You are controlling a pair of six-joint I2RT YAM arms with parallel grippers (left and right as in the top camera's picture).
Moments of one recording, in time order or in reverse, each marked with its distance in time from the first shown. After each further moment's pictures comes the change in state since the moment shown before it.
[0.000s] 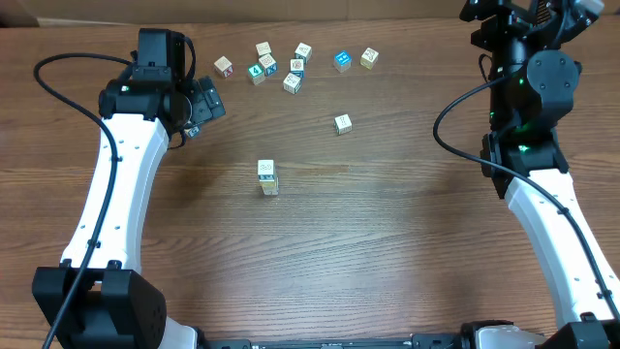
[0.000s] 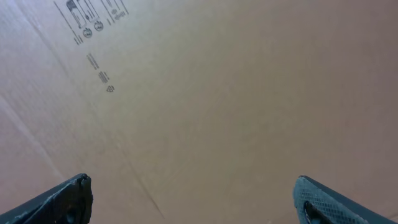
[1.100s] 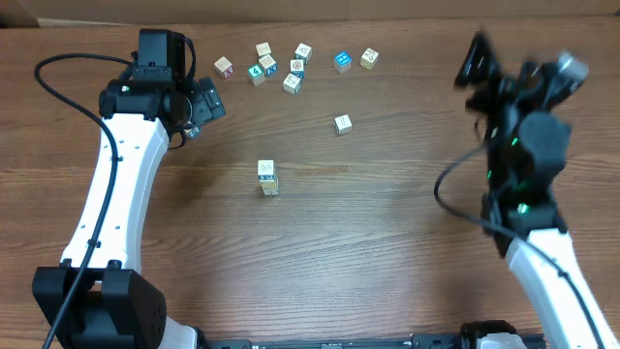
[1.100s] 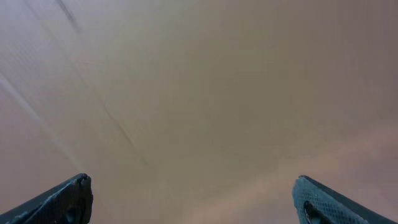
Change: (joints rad) left arm 0.000 0.000 0.000 0.000 0.000 0.000; right arm 0.000 -0.267 -0.351 -0.113 0.000 0.000
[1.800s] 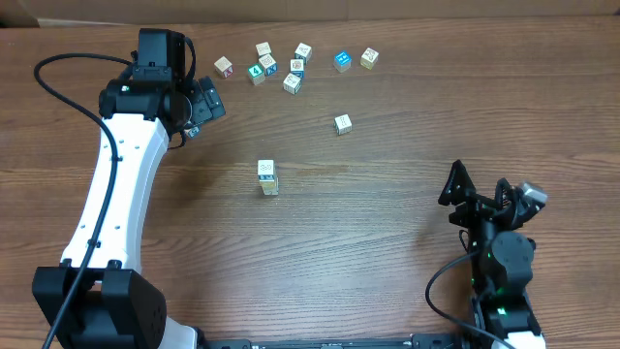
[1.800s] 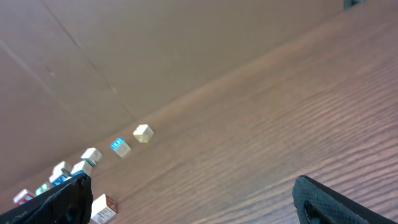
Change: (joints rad) left arm 0.000 0.000 0.000 0.000 0.000 0.000; right arm 0.000 -0.528 -0.683 0.010 0.000 0.000
